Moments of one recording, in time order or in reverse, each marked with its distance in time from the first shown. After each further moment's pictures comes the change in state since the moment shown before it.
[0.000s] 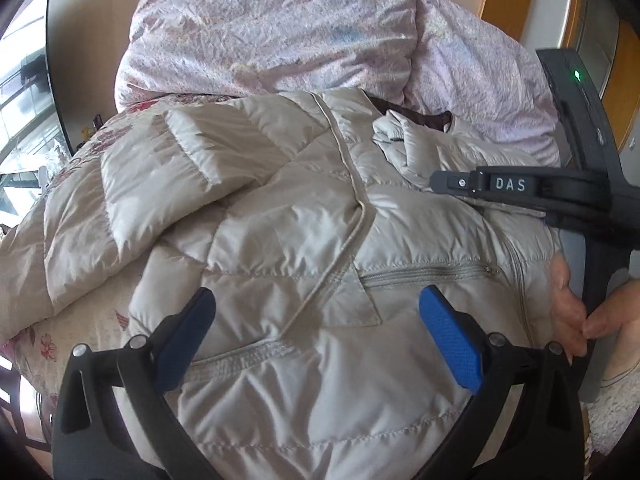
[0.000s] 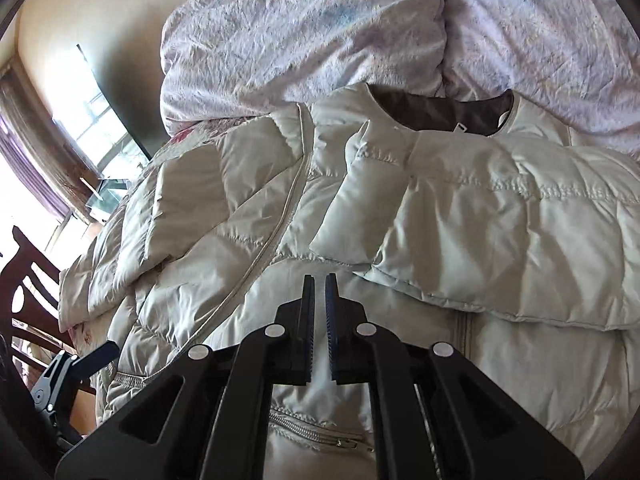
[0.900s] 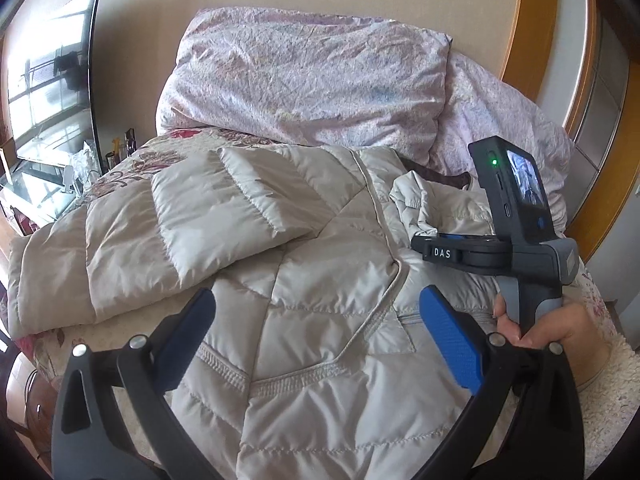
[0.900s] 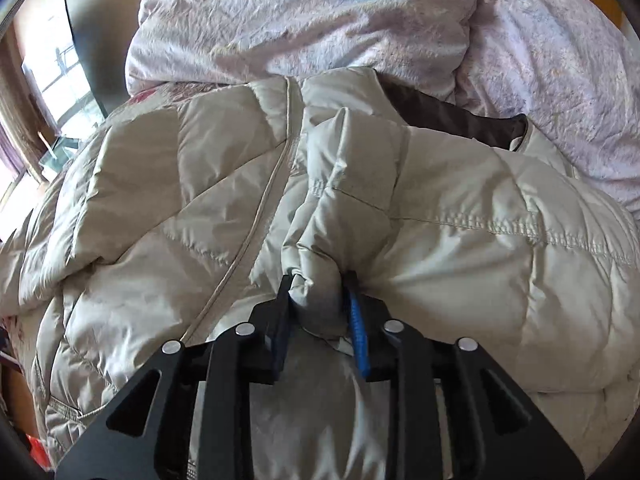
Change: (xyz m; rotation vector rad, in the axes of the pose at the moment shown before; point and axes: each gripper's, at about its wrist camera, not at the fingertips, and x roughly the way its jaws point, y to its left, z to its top) left arm -0.037 0.034 0.003 -0.083 -0.159 0.036; right arm 0.057 0.024 0.011 -0.153 0.084 -0.198
